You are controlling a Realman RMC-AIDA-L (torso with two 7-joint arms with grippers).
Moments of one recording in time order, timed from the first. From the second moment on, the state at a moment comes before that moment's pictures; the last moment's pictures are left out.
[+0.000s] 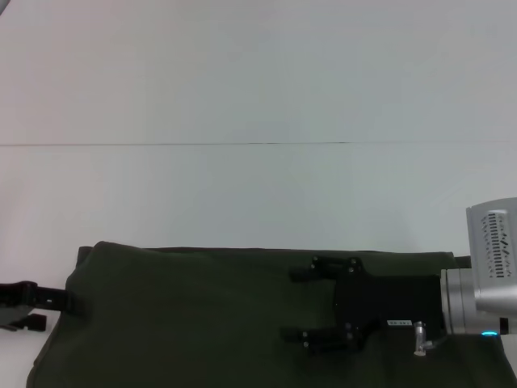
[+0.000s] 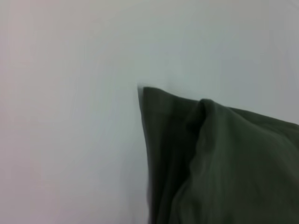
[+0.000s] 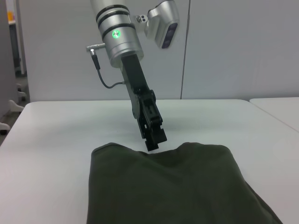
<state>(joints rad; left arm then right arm) -0.66 -1.86 0.46 0.58 2.65 1.52 -2.40 0.70 2.10 -0.62 -0.36 -2.14 -1.45 0.89</state>
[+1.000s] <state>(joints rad) -0.66 -1.87 0.52 0.60 2.67 1.51 -2.40 0.70 2.10 -0.62 -0.36 -2.13 -1.43 0.89</state>
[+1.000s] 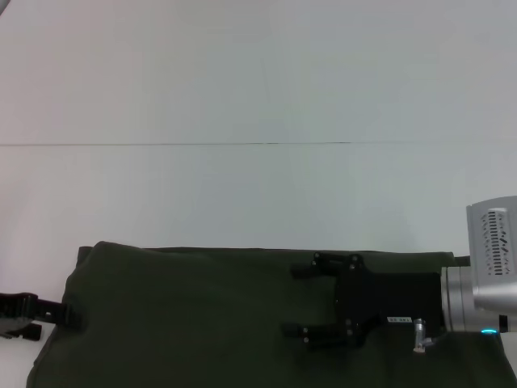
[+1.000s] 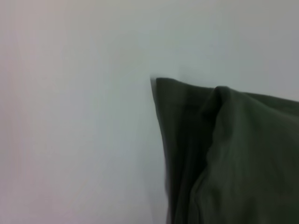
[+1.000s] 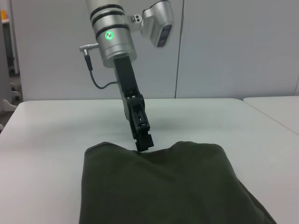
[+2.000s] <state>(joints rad) -0.66 -1.87 0.58 0.60 2.68 1.46 -2.40 0.70 2.10 -0.62 -0.36 -2.13 -1.41 0.89</state>
